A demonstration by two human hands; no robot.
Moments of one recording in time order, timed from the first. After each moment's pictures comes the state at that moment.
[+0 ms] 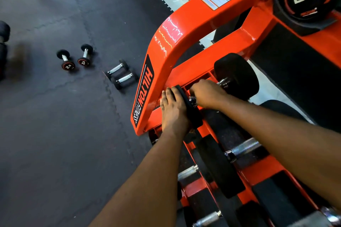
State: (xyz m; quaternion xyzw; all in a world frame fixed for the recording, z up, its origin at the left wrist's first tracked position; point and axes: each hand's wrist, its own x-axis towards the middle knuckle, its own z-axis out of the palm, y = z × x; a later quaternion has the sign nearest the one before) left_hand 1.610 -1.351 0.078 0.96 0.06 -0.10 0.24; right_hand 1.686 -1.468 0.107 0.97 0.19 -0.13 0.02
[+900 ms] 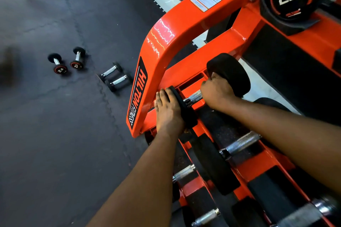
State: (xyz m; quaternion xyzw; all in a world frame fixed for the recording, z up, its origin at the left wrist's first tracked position) left_hand 1.608 -1.351 0.081 0.96 0.06 -0.11 0.24; right_hand 1.680 -1.499 0.112 0.95 0.17 -0.08 0.25
